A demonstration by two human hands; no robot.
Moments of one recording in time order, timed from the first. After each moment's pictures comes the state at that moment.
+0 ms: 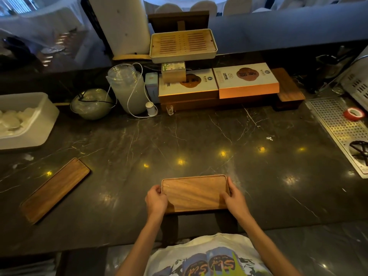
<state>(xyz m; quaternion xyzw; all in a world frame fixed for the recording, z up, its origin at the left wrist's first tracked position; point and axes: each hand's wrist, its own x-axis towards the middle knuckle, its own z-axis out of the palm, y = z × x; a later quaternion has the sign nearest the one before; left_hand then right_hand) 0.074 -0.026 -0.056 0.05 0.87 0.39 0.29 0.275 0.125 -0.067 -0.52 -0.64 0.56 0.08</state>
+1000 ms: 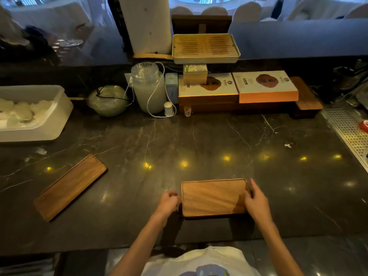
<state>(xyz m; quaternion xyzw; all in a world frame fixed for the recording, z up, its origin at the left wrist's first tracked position) 0.028 -0.056 -0.037 0.02 0.77 0.40 0.49 0.248 0.109 -0.047 -0.59 -0.67 0.44 0.10</state>
